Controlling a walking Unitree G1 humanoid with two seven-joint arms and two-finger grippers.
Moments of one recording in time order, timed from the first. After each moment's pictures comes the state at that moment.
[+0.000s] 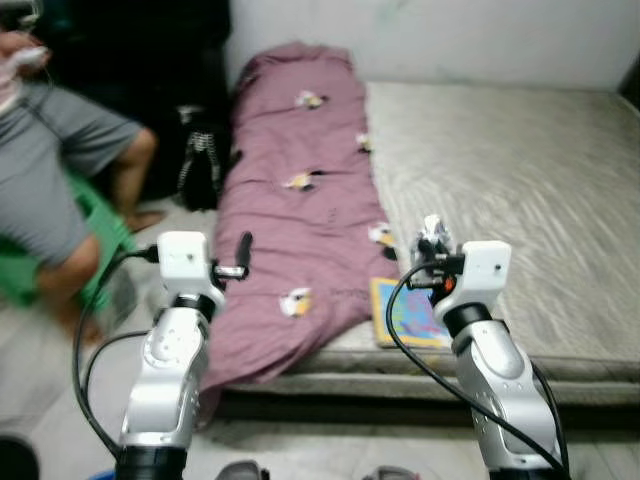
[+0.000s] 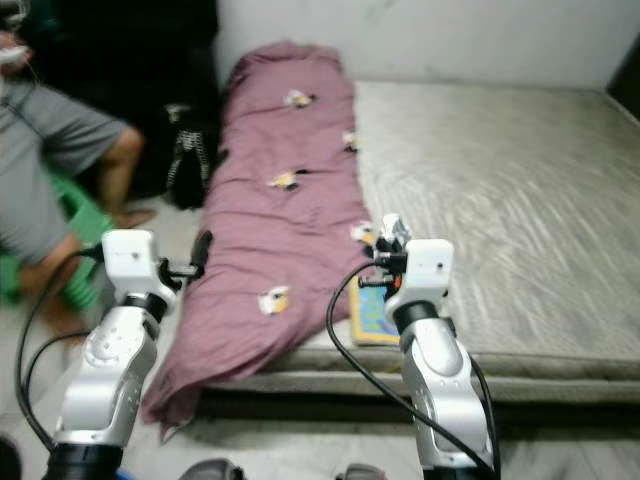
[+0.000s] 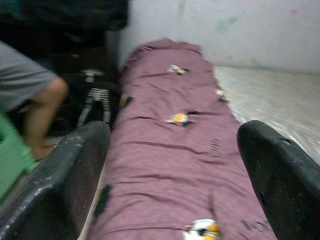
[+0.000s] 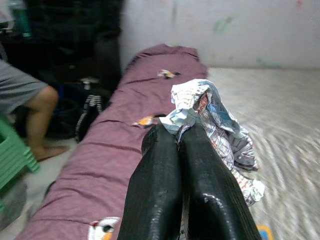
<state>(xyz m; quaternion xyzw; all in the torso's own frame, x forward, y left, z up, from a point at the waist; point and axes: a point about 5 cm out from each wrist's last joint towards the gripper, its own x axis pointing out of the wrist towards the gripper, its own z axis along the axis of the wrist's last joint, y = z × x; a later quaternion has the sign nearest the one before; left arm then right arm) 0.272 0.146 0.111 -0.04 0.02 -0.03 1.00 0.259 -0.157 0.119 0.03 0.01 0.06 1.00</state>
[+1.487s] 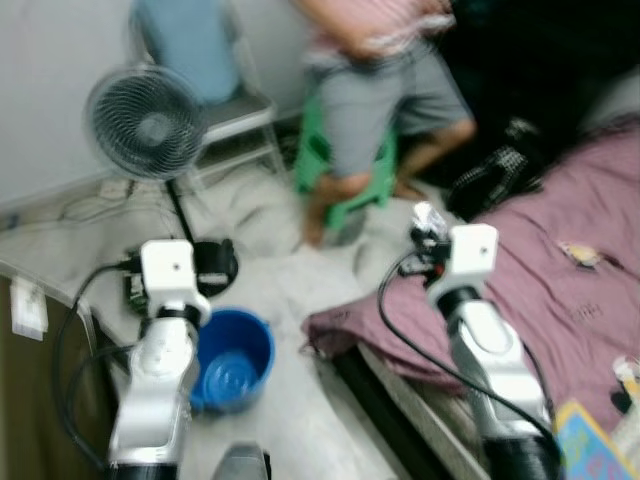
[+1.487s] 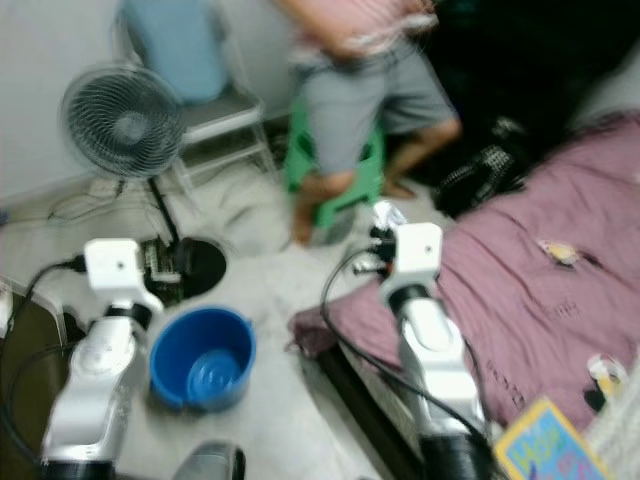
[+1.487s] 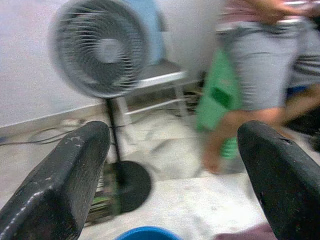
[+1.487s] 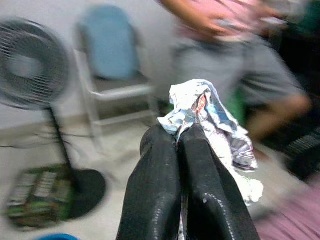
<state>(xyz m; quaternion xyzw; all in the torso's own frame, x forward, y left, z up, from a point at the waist) 0.259 0.170 0.104 0.01 0.03 0.04 1.00 0.283 -0.138 0.119 0.02 0.00 0.10 0.99</state>
